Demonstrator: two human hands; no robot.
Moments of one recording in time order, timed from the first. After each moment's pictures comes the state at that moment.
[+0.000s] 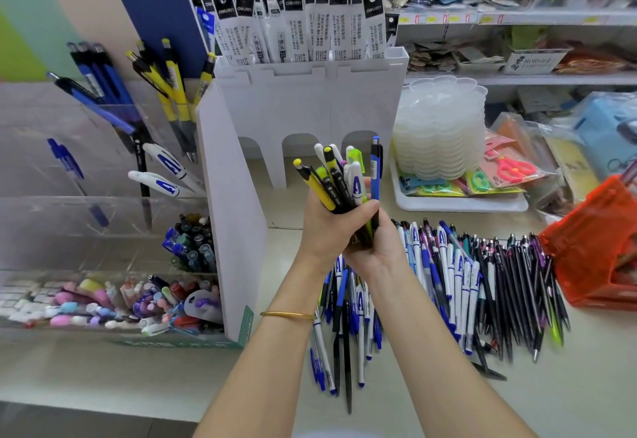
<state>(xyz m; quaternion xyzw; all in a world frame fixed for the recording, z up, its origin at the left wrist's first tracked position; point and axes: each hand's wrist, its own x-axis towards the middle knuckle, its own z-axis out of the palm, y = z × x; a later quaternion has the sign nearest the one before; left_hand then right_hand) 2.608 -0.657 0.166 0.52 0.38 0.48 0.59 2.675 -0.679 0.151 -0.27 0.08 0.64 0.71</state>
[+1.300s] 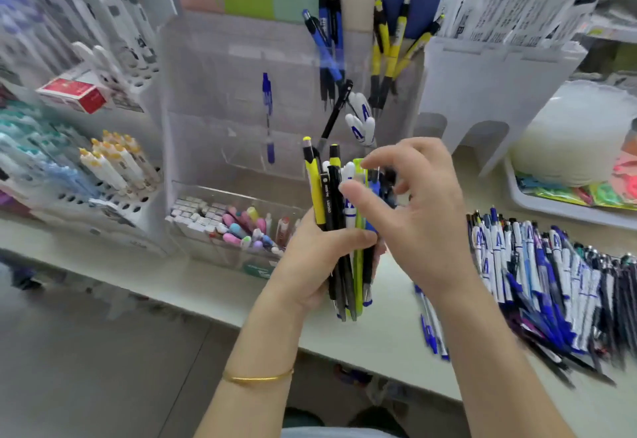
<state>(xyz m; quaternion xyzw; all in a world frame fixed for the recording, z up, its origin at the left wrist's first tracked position) 2.364 -0.704 0.208 0.46 0.38 0.41 0.69 2.482 -0.720 0.248 -0.60 -0.64 0.10 0.47</state>
